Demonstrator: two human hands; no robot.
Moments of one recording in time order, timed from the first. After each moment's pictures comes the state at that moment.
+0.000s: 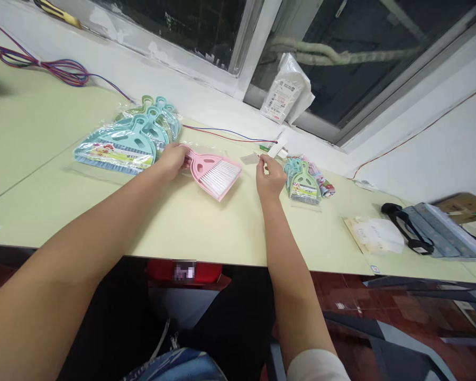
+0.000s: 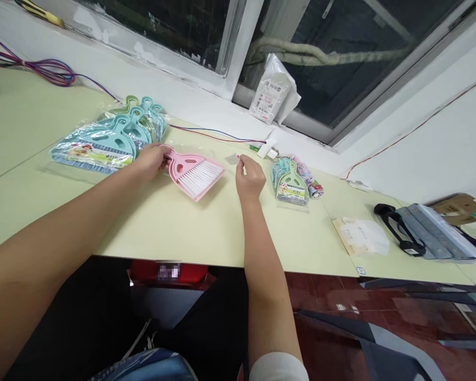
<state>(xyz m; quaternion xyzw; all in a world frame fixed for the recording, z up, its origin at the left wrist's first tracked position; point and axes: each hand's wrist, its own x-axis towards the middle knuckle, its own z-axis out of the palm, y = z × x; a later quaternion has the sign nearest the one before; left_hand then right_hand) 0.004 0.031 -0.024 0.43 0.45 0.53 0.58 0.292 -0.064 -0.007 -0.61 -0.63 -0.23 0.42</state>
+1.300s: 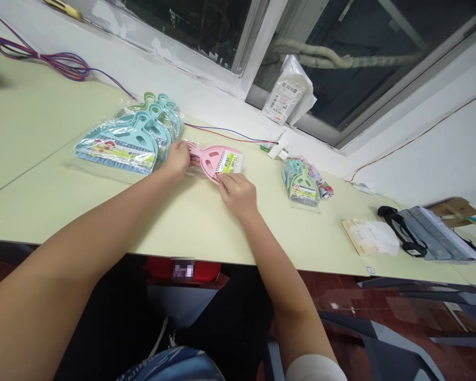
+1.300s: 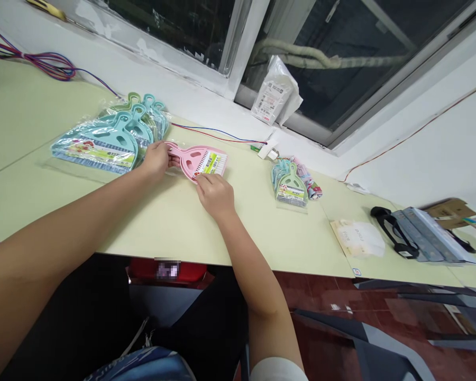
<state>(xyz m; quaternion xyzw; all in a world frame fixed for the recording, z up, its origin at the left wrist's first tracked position) 0.024 0.018 -0.019 0.36 0.43 0.59 0.58 0.205 -0.114 -0.017 -0.51 -0.80 -0.18 0.26</state>
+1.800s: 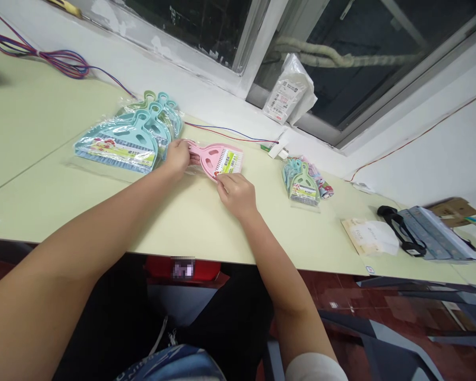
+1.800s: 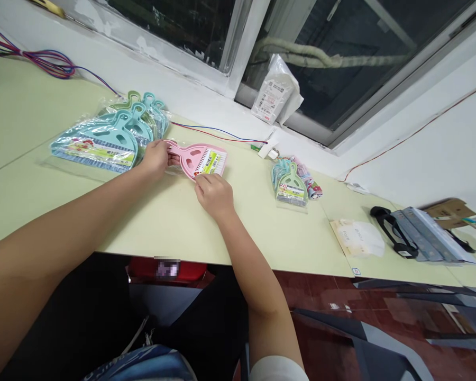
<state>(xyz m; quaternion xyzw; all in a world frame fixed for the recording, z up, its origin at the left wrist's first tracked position) 0.022 0.017 -0.017 0.36 0.43 0.60 0.57 0.202 -0.115 -0.017 -0.52 -0.80 -0.14 0.25</state>
